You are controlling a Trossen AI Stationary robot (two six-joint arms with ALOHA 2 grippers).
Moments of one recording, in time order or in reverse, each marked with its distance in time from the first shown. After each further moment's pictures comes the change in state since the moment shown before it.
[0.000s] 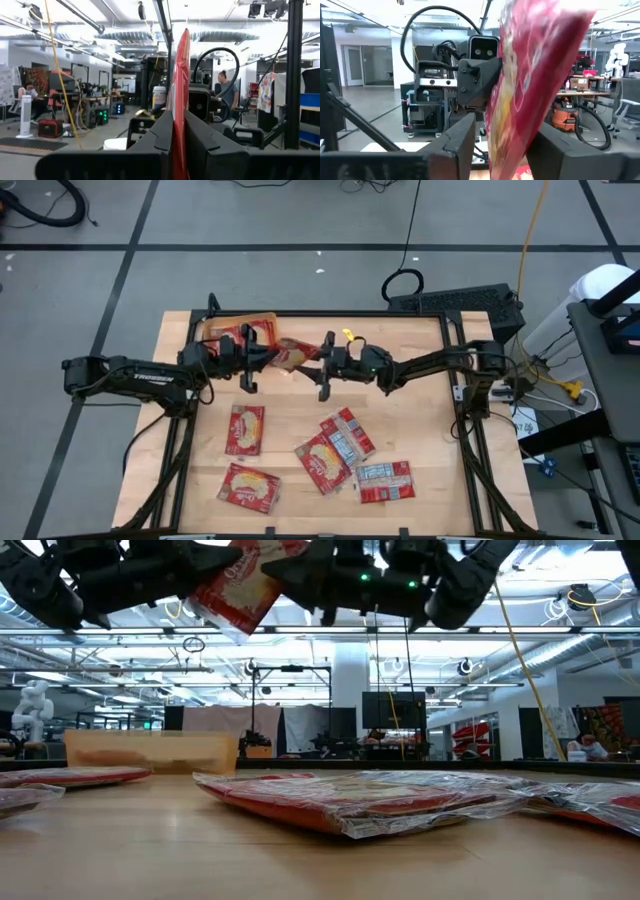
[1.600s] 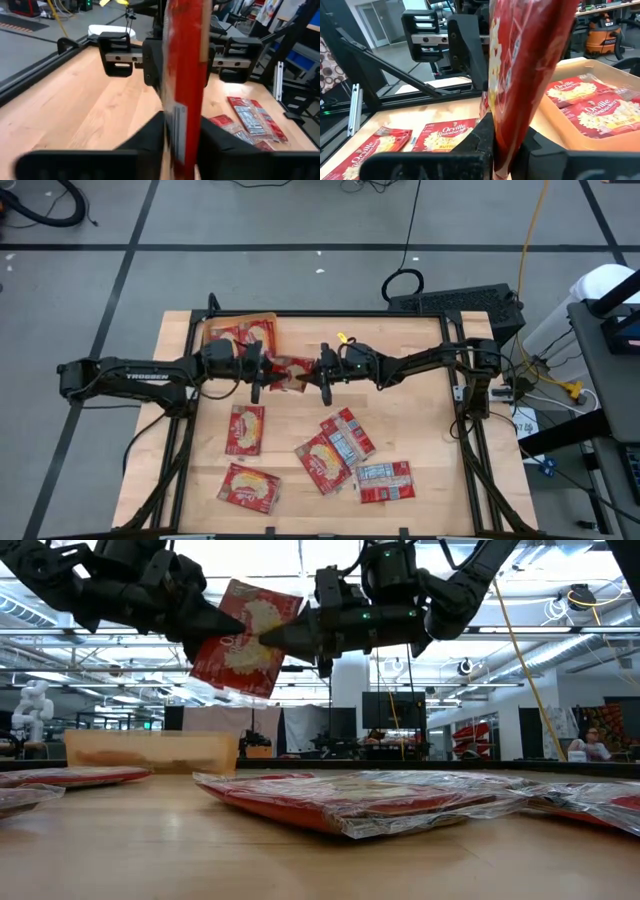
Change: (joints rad) left arm 0.012 -0.069 0.088 -0.759 0.102 -0.048; right arm -0.053 0.024 -0.007 -0.315 -0.184 0.164
